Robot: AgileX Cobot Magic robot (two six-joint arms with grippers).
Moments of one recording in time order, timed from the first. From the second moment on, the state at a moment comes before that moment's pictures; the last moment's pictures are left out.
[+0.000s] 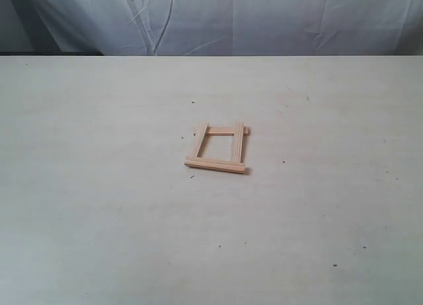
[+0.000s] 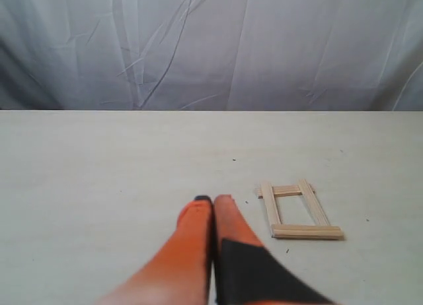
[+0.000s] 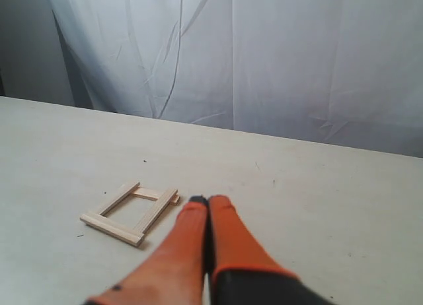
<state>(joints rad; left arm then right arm) -0.21 0.18 -0.43 0.02 0.55 -0.20 0.23 0.01 -0.34 0.22 0.58 -0.16</state>
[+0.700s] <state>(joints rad) -0.21 0.18 -0.43 0.02 0.55 -0.20 0.22 0.01 -0.29 0.22 0.55 -0.16</state>
